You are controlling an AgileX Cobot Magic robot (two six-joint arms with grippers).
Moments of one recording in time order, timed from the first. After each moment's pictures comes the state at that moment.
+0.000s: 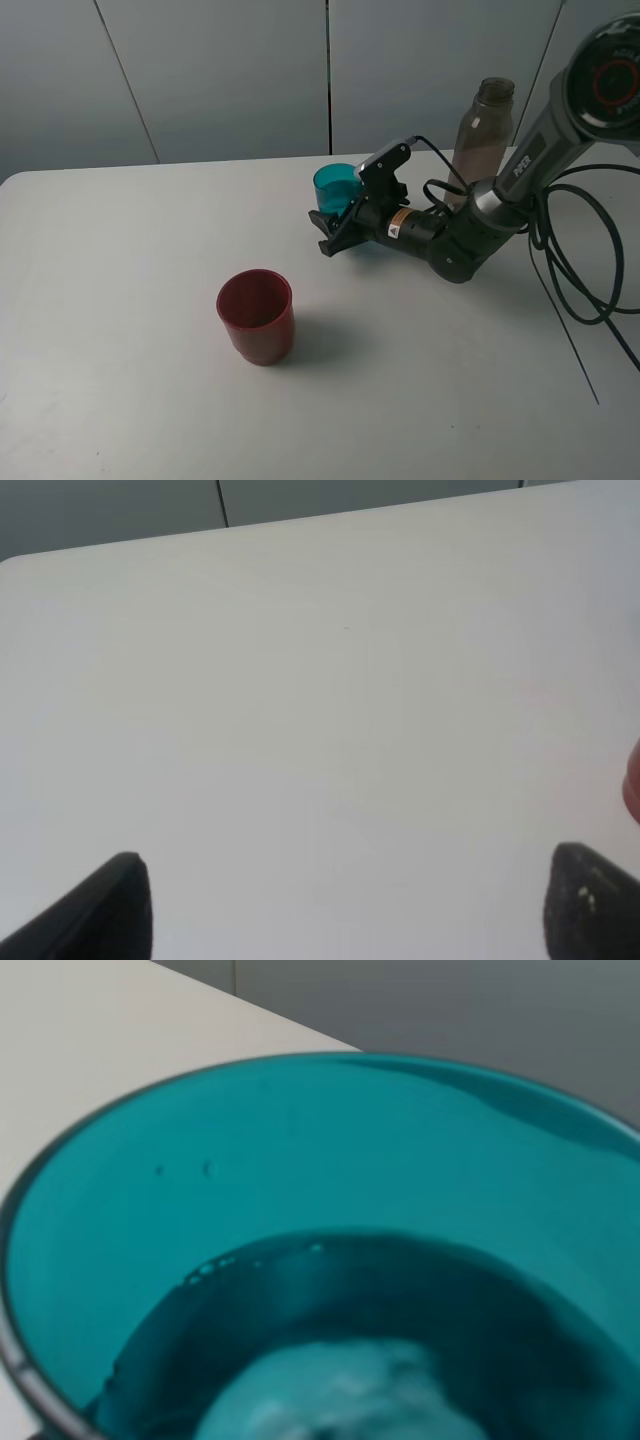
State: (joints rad) left arm -0.15 0.00 -0.51 0.08 1.08 -0.05; right arm 0.43 2.41 -1.03 -0.35 -0.97 0.04
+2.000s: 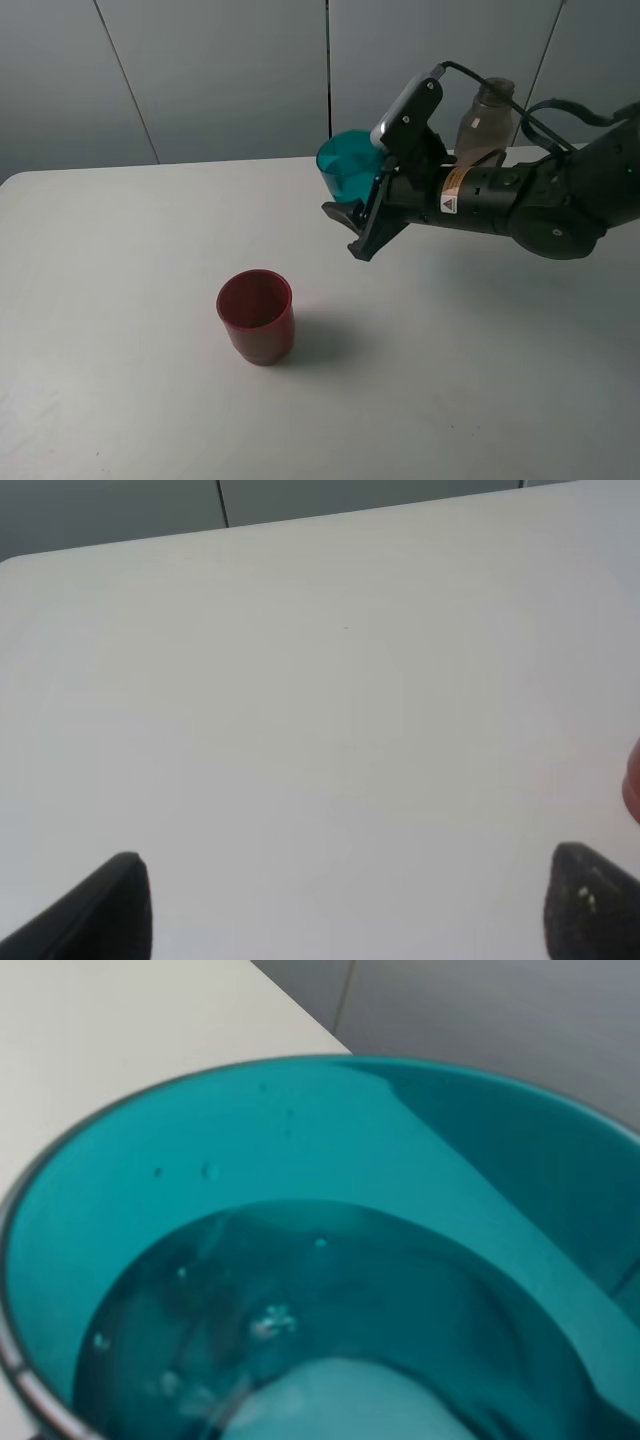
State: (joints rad) left arm -0.15 0.00 -0.51 0.08 1.08 -0.05; right arm 0.48 1.82 -0.67 -0.51 -0.68 -0.02
